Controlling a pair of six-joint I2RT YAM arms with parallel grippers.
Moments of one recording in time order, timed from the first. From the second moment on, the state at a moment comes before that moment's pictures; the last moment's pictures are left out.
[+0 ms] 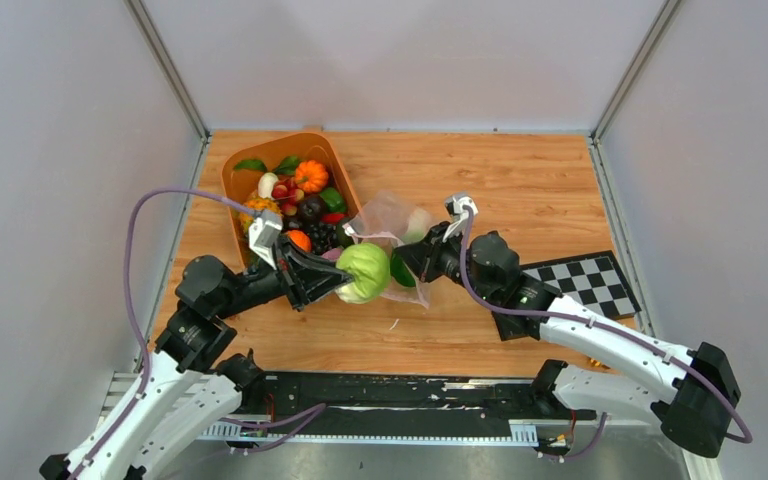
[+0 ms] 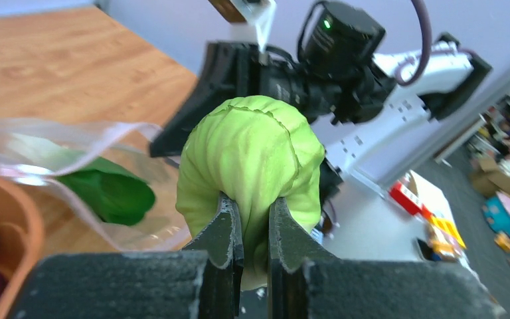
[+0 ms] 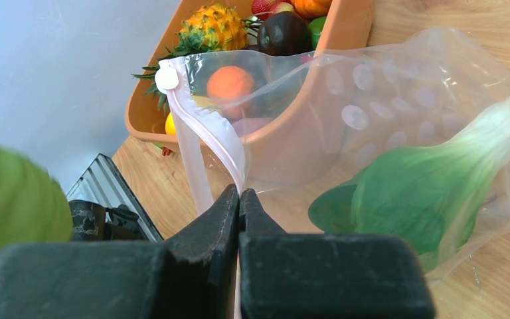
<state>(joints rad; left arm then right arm) -0.55 0.52 0.71 -0.04 0.59 -0.54 0.89 1.02 0.72 0.16 0.04 0.53</state>
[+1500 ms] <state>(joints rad) -0.83 0.93 0.64 0.20 -0.03 -0.60 0.98 0.91 0.61 0.32 0.01 0.59</state>
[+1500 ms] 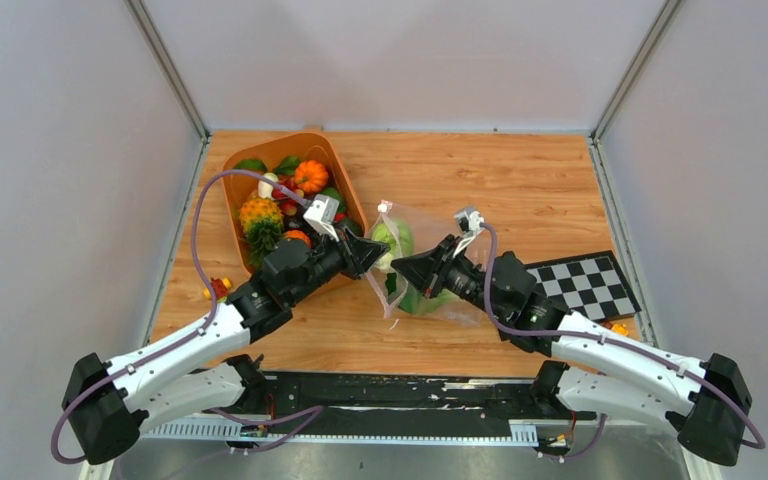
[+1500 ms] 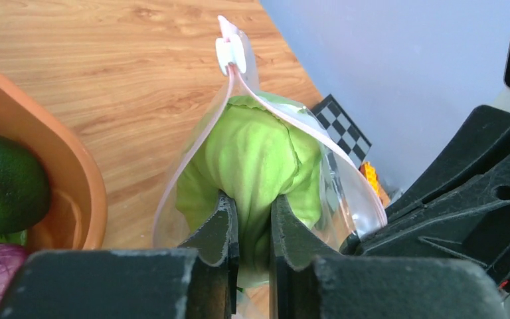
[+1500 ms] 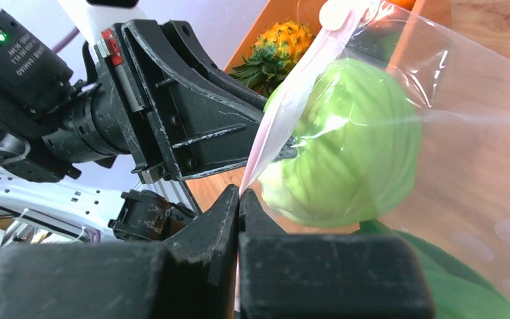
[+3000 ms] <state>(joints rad) -0.90 1.06 0.74 0.38 0.33 -0.55 0.96 0.49 0.39 0.40 0.23 0.73</state>
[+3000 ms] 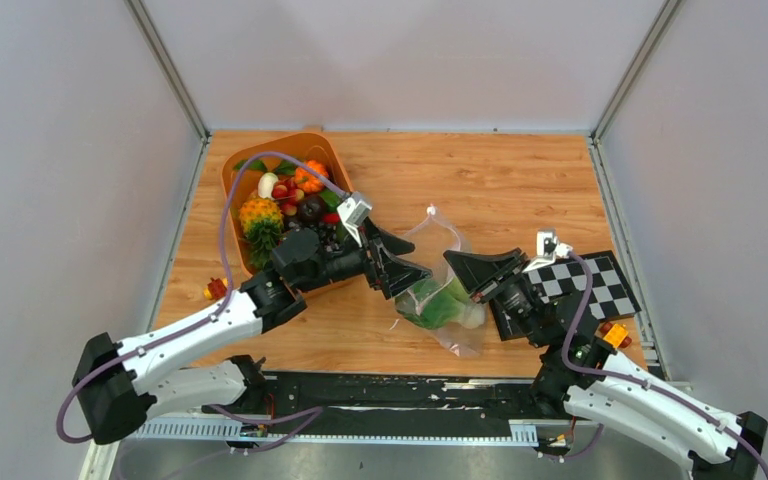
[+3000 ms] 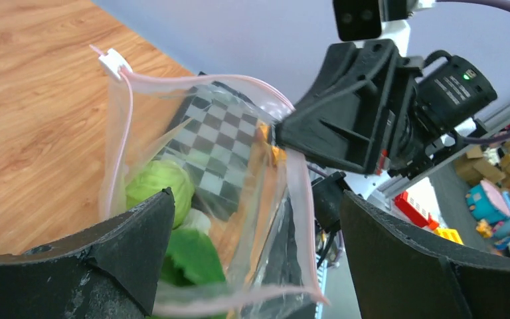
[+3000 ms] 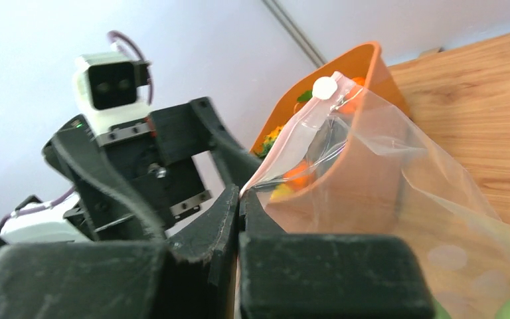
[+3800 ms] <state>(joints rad) -0.66 0.99 0.93 -0.23 -0.38 -0.23 0.96 0.51 0.46 0.16 0.28 0.64</state>
